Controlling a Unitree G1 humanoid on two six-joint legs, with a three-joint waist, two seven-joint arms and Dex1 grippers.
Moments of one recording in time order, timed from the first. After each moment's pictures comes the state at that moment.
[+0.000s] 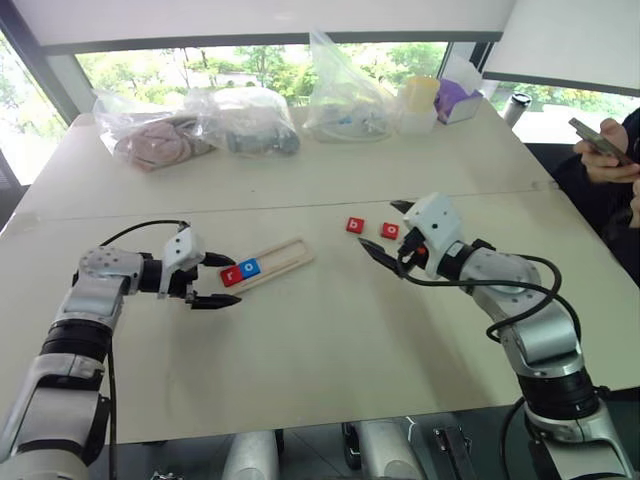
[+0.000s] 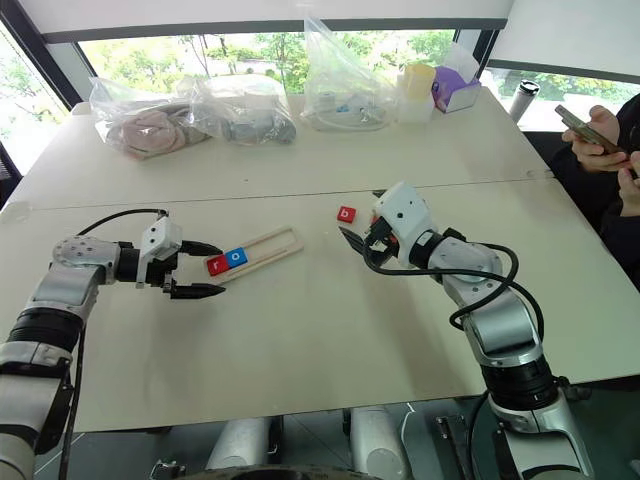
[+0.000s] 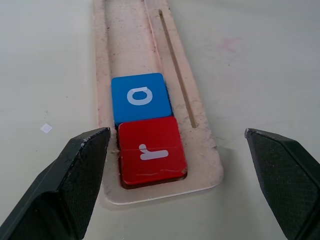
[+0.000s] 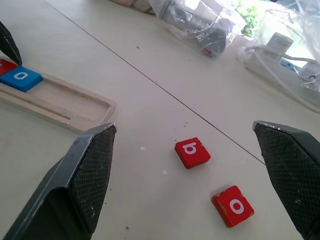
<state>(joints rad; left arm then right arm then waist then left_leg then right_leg) -0.57 0.73 -0.09 0.64 -0.19 -0.08 -1.39 -0.37 -0.52 0.07 -0.37 0.17 0.55 0.56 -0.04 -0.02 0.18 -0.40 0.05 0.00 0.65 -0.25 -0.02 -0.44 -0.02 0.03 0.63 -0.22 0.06</state>
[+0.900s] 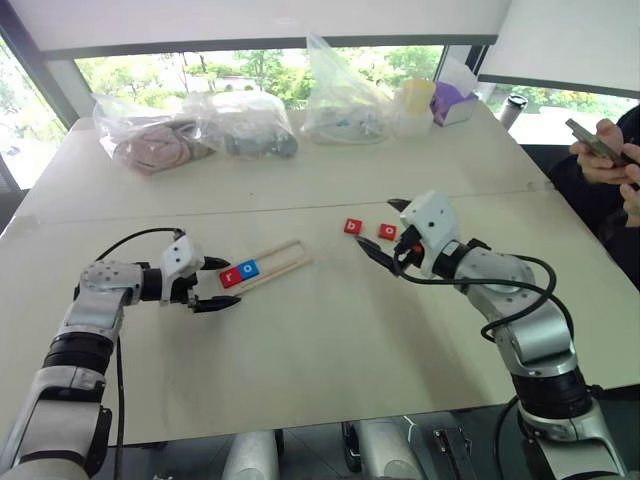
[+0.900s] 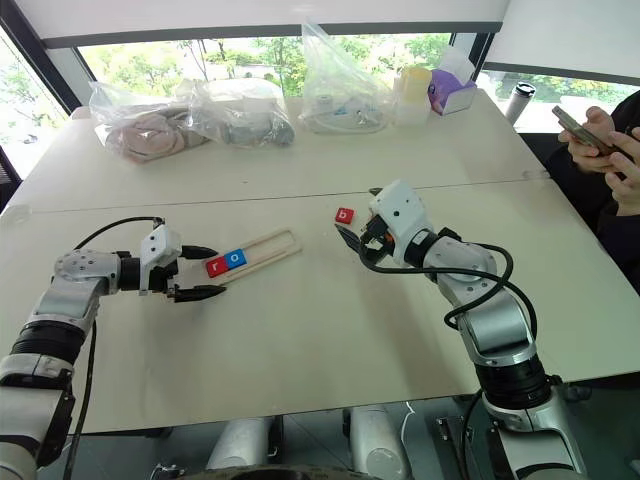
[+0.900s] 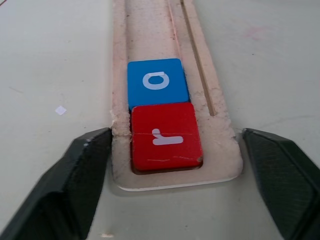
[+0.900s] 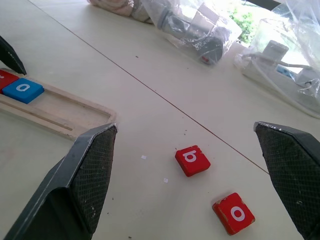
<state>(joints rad) -0.49 0.71 -0.07 0.61 -0.18 -0.10 -1.31 -0.39 -0.49 0.08 -0.37 0.17 0.55 0.54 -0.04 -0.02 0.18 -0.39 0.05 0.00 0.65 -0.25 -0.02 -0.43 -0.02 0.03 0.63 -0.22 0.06</state>
